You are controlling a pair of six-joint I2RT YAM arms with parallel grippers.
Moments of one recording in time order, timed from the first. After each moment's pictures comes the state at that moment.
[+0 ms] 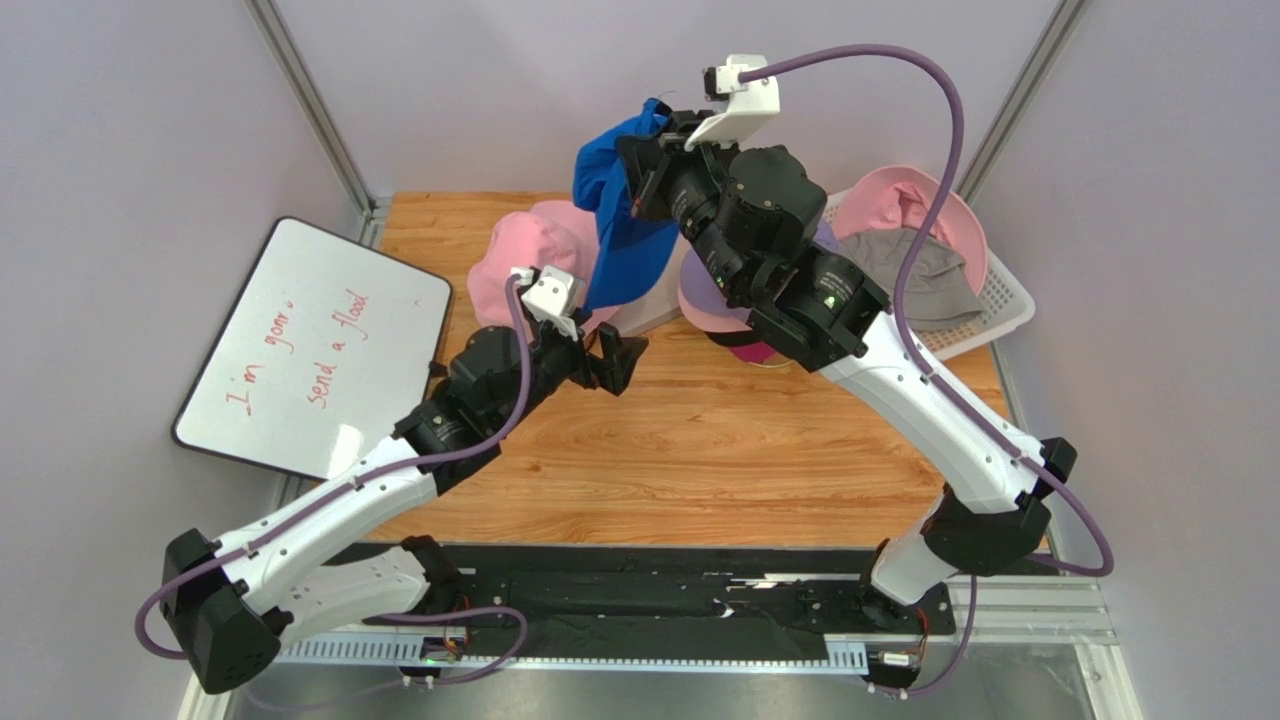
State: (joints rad) left arm -0.80 0.98 0.80 0.11 -0.13 -0.20; right arm 0.94 1.57 2.00 -0.26 0.48 0.29
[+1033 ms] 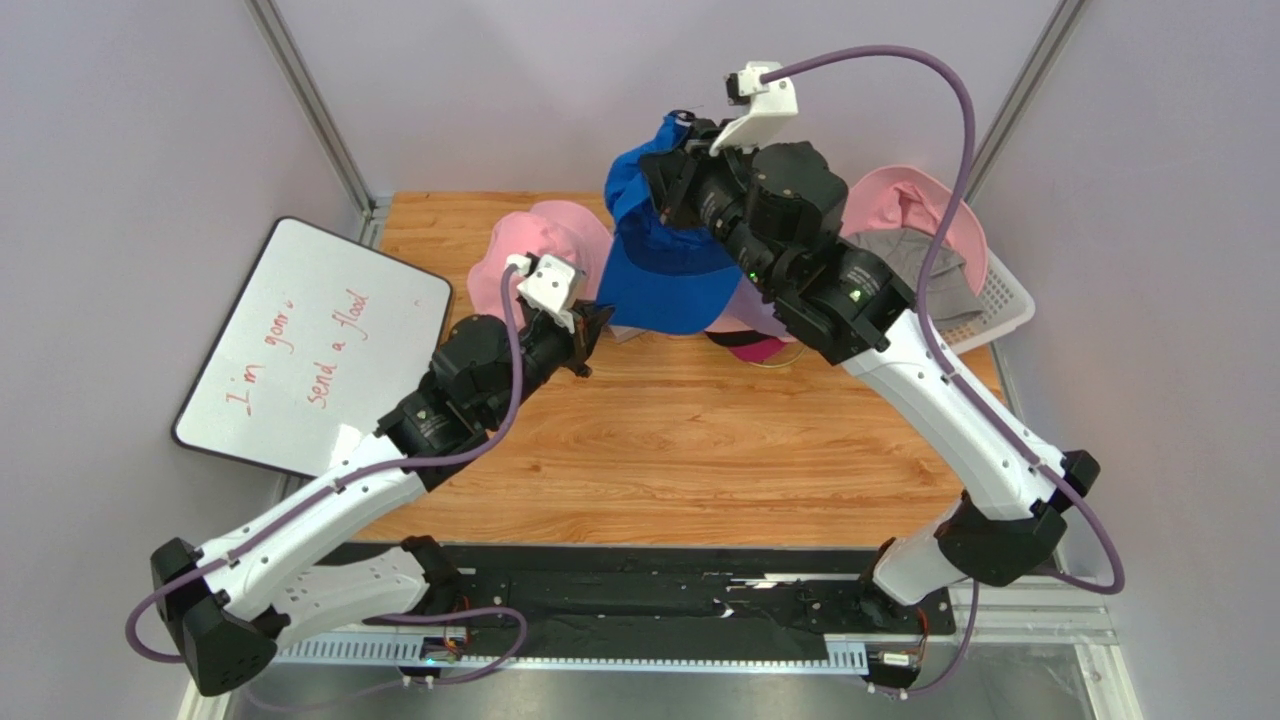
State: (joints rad) left arm -0.81 0.97 0.90 0.07 -0.15 -0.04; right arm 0.86 1.52 1.92 -0.34 0.35 0.35
